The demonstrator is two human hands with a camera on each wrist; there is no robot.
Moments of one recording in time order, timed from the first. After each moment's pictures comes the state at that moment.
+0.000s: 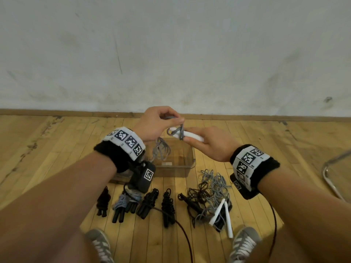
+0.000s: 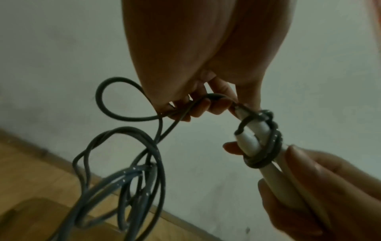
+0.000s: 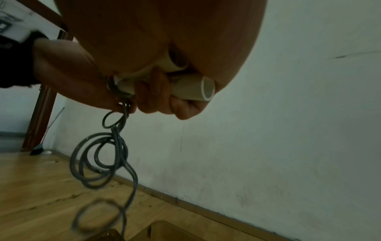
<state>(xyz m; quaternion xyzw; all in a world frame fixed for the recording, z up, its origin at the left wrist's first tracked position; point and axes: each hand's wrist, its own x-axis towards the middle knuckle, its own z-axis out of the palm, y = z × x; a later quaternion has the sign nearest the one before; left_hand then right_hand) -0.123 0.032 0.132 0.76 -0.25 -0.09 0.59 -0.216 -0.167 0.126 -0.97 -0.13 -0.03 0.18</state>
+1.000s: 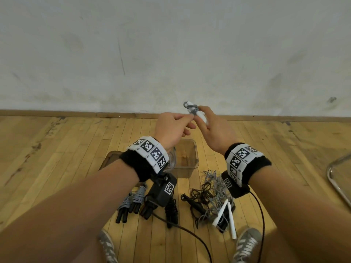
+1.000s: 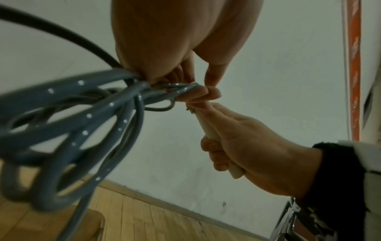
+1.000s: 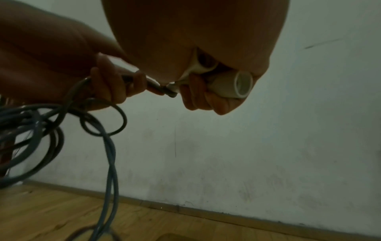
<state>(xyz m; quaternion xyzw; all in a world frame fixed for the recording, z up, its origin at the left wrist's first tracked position) -0.152 -0.002 0.130 0.73 -0.12 -0.09 0.67 -0.195 -0.155 0.122 -0.95 0.05 -0.16 0.25</state>
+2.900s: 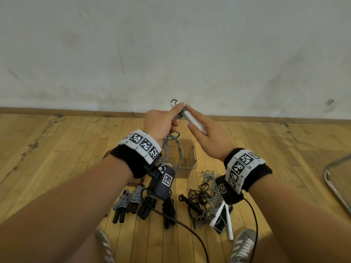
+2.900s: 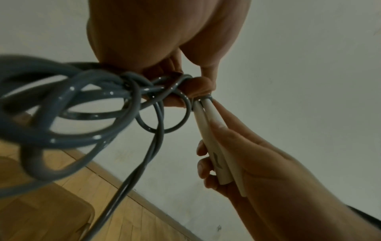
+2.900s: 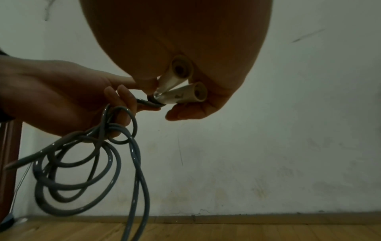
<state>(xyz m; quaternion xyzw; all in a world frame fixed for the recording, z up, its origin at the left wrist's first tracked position) -0.136 0.008 0.138 0.69 0.00 -0.07 0.72 -0.205 -0.149 0.120 -0.90 -0.07 -0.15 0.39</state>
